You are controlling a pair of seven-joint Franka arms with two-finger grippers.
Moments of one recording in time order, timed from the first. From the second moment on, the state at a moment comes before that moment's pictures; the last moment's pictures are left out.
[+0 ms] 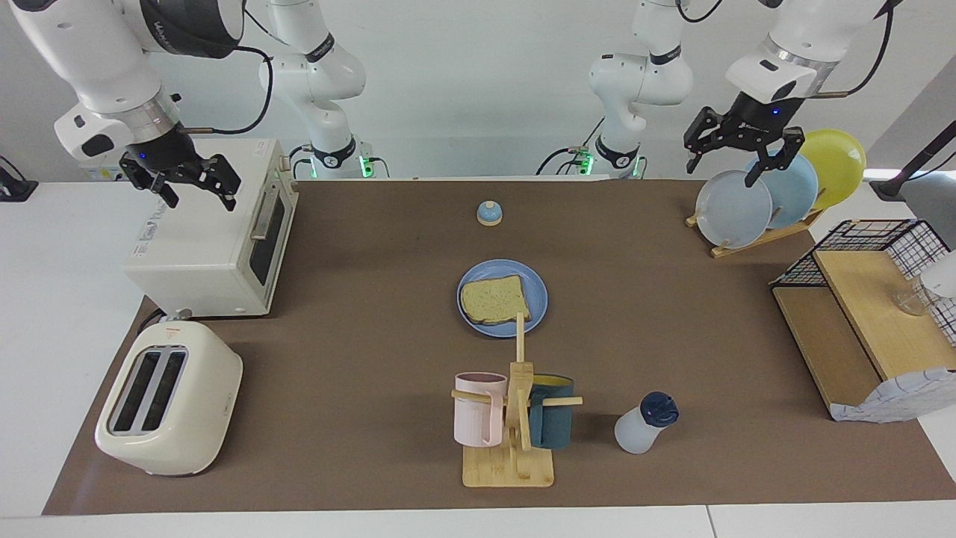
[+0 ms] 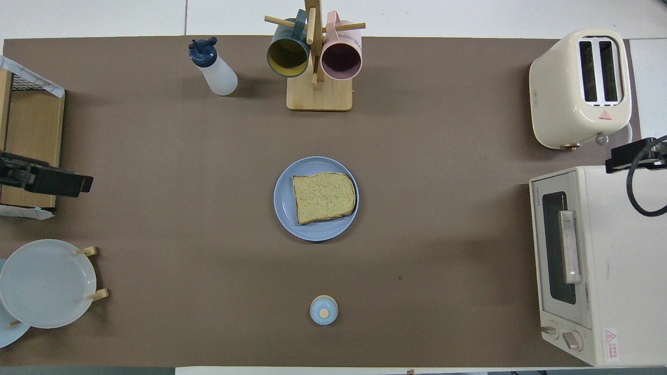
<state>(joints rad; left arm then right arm) -0.32 -0.14 0.16 -1.59 -0.04 1.51 0.20 0.03 -0.04 -0.12 -1.65 -0.03 1.57 -0.01</state>
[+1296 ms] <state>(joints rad) -0.06 -0.03 0.01 -1.57 -0.01 1.49 0.12 0.03 -0.04 -0.12 -1.65 -0.03 1.57 -0.01</state>
